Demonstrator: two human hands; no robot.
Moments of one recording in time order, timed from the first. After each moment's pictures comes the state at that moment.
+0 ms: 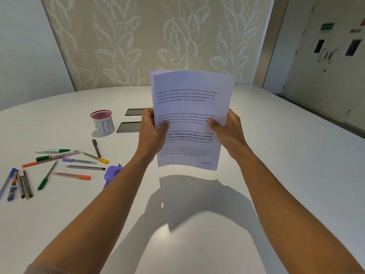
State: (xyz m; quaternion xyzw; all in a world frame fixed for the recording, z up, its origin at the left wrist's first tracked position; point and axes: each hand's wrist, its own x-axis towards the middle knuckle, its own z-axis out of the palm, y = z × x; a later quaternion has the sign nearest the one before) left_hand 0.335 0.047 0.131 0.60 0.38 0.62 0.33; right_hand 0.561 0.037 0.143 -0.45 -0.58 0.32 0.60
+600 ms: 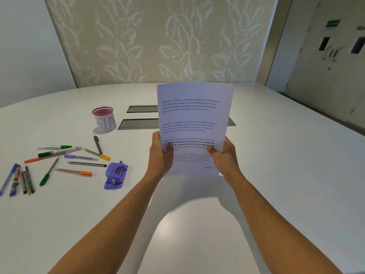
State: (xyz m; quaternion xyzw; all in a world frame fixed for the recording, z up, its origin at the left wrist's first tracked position) left_hand 0.355 0.025 0.075 0.60 0.45 0.58 0.31; right_hand 0.552 0.022 0.062 -0.51 -0.55 0.31 0.59
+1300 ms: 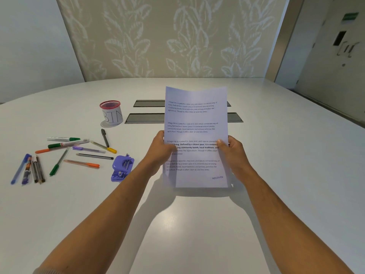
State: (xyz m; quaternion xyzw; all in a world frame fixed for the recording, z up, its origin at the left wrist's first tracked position) left_hand 0.329 0.034 0.080 0.54 0.53 0.44 0.47; right_hand 0.567 0.033 0.048 -0.51 -0.53 0.40 0.55
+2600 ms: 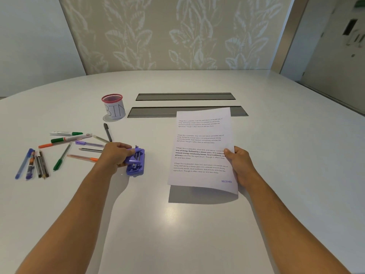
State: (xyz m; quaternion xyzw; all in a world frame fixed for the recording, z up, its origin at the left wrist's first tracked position) left_hand 0.200 0.054 0.046 0.38 0.72 0.41 0.41; right_hand 0.569 0.021 0.020 -0.54 -0.39 0.51 0.55
